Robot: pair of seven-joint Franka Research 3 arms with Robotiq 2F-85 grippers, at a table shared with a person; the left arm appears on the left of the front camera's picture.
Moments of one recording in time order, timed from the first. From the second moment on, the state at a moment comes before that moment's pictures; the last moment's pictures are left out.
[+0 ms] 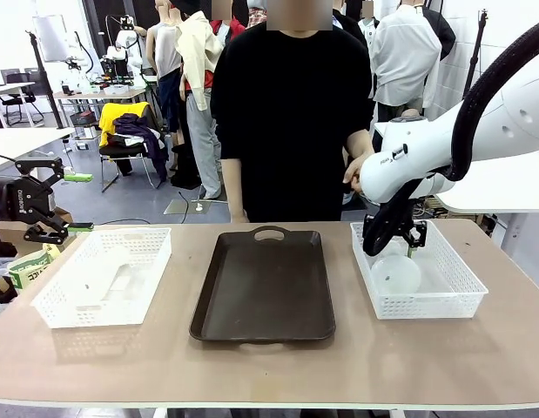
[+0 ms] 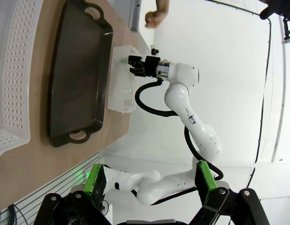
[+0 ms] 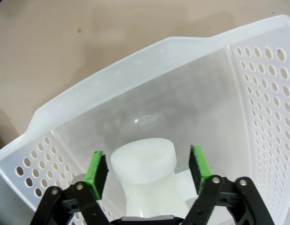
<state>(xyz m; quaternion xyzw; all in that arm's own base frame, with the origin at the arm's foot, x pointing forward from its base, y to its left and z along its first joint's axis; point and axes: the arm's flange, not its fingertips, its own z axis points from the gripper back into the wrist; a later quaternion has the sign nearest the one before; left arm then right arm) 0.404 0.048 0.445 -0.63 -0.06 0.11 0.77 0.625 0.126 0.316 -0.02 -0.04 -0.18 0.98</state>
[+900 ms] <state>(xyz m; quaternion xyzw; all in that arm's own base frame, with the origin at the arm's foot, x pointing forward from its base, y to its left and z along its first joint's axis) 0.404 0.048 0.445 -0.63 -0.06 0.11 0.77 0.625 0.122 0.312 -0.03 -0.04 -0.19 0.98</state>
